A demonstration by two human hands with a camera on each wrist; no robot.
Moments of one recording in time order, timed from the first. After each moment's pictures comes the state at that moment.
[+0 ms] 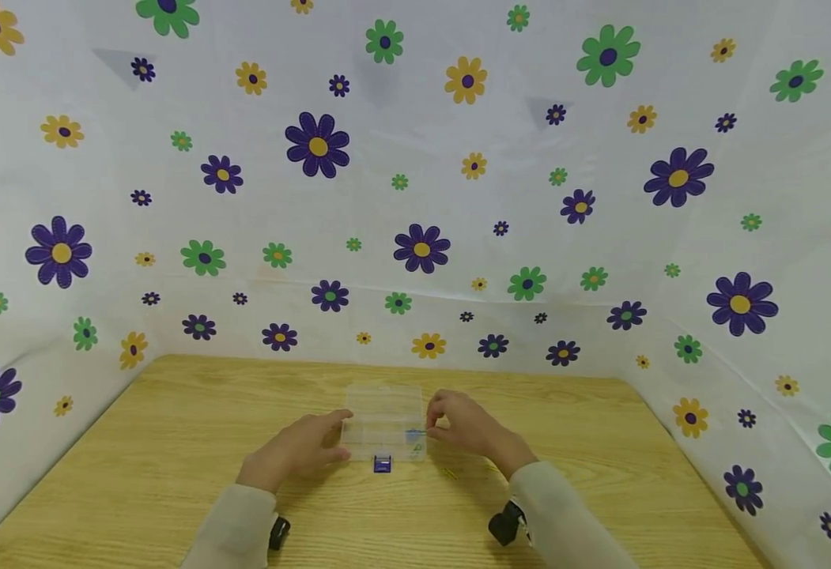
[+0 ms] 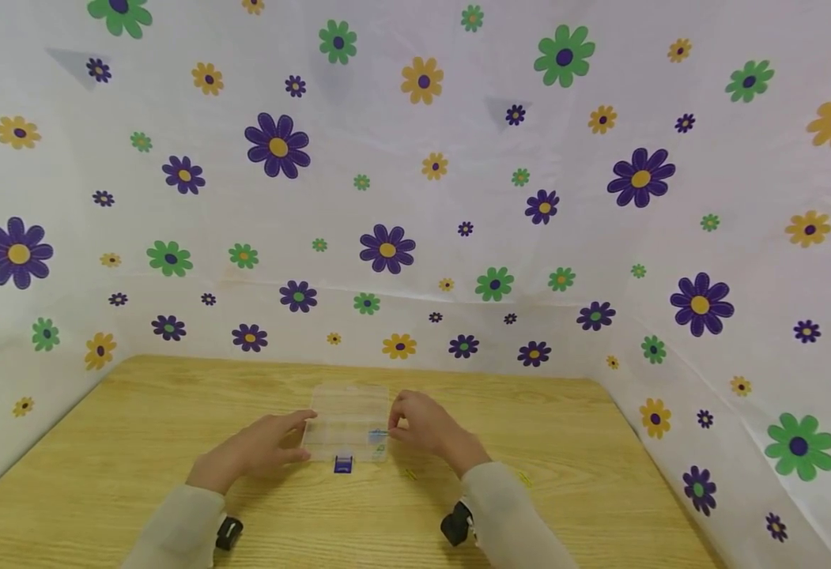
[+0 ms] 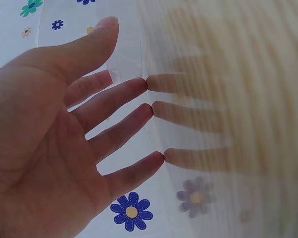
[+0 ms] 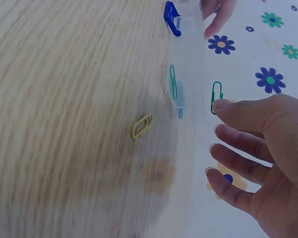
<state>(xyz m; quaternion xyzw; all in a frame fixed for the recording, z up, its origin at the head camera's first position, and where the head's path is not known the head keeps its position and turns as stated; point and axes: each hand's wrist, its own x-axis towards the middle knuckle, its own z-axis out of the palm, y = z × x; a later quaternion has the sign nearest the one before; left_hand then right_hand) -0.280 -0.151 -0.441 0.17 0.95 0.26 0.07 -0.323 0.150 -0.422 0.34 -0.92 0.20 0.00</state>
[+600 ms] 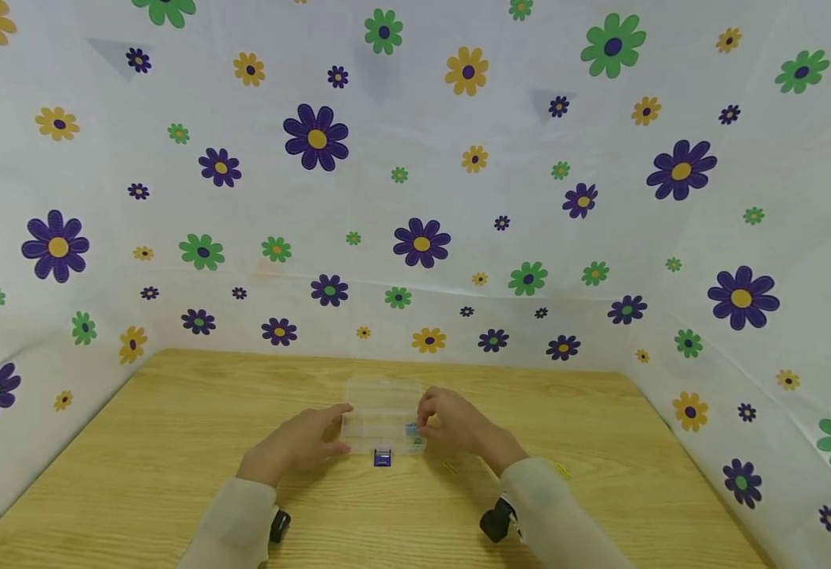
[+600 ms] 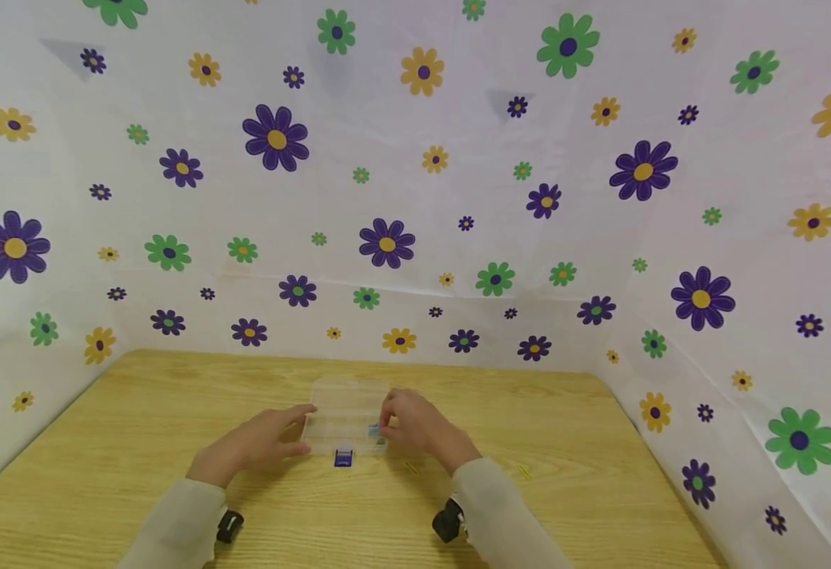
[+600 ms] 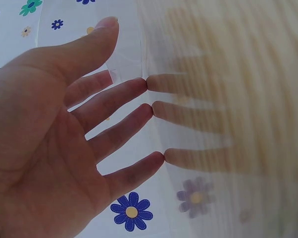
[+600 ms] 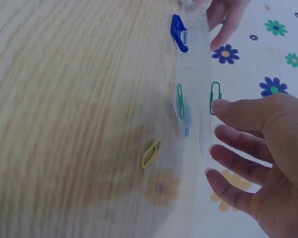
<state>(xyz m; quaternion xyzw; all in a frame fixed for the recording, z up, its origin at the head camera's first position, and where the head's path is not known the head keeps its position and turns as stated) -0.281 -0.151 -0.440 0.17 0.95 0.25 0.07 -0.319 0.136 -0.425 0.34 -0.92 0.21 -0.02</state>
